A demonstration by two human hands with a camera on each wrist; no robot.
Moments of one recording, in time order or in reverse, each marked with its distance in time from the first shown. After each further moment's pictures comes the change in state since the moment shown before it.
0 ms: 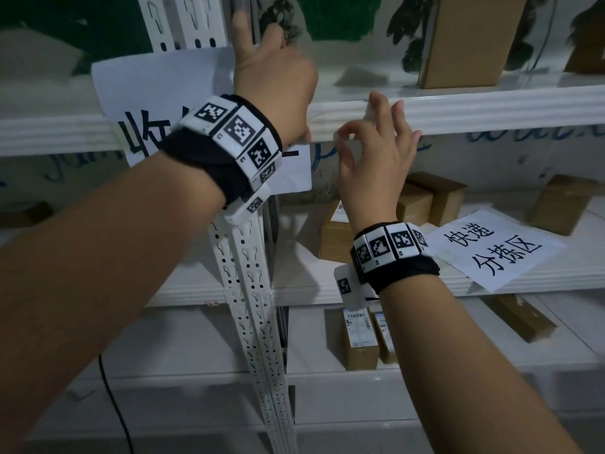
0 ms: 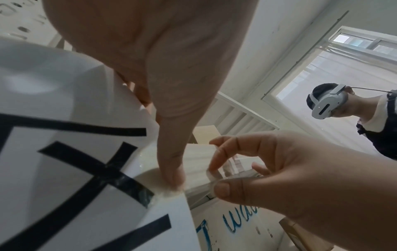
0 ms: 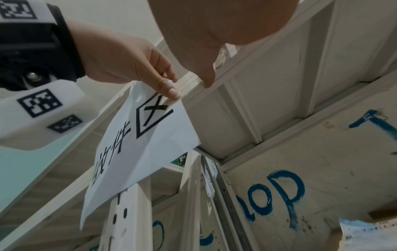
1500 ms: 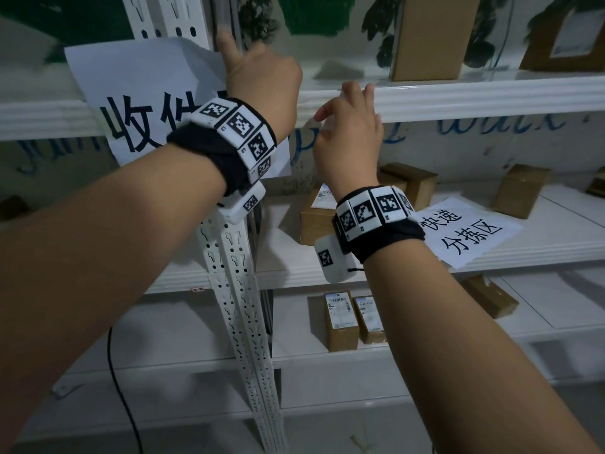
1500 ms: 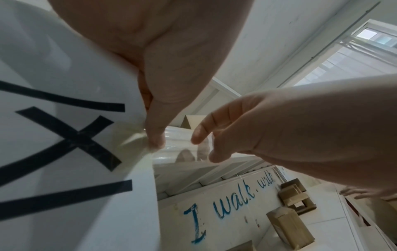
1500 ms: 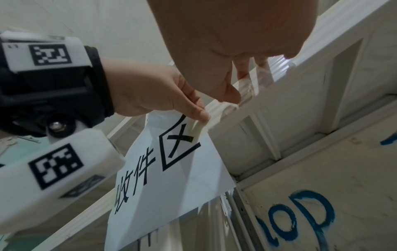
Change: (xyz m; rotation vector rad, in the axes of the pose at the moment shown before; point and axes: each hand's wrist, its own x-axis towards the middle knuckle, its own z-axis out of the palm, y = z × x) left_hand -0.013 0.024 -0.005 -0.148 -0.005 -0.093; right_hand 0.015 -0.022 -0.031 -0.022 -0.232 0.061
